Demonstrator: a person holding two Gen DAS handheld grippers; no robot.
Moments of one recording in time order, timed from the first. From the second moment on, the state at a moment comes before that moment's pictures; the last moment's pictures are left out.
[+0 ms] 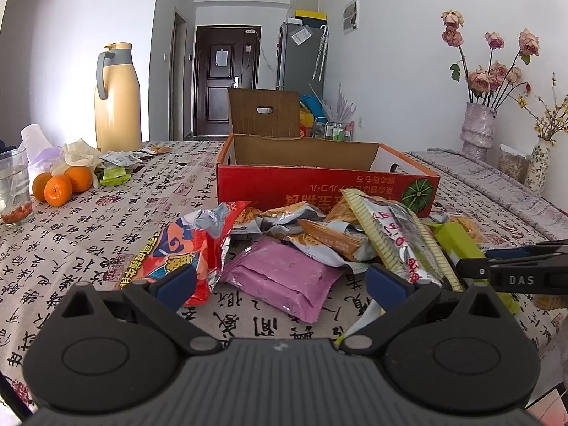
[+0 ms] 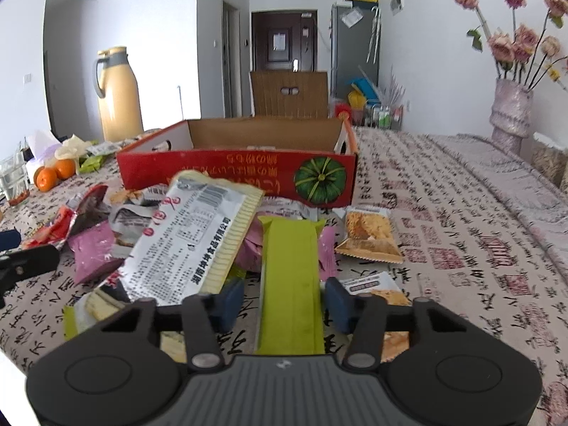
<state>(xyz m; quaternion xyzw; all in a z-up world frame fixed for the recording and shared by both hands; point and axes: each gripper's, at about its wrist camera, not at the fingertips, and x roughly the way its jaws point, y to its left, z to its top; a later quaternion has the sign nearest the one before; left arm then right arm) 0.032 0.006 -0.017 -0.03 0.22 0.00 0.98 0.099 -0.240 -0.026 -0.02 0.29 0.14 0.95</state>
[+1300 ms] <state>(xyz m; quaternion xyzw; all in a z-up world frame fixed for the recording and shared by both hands) 0.129 0.003 -0.025 0.08 0.37 -0.10 0.92 0.103 -0.250 -0.025 0.03 0.29 0.11 0.95</state>
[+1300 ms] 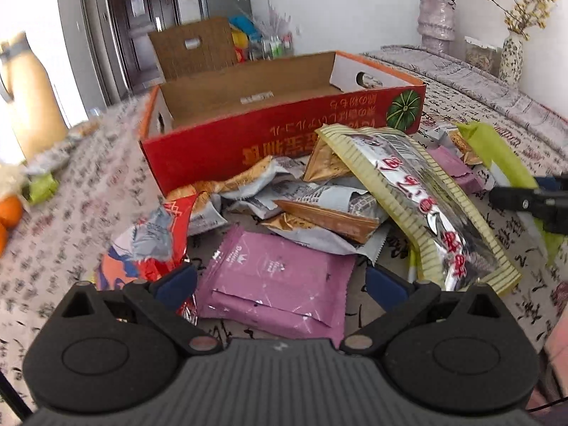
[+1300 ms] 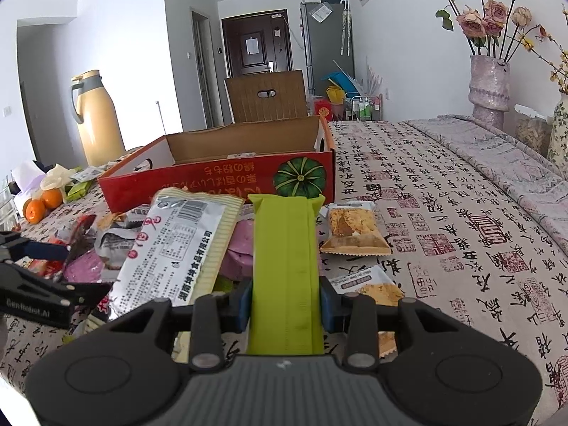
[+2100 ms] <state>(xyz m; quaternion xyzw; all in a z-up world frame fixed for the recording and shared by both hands) 0.130 0.011 -0.028 0.08 0.37 -0.12 0.92 0.099 -0.248 -0.022 0.05 0.29 0.11 0.95</state>
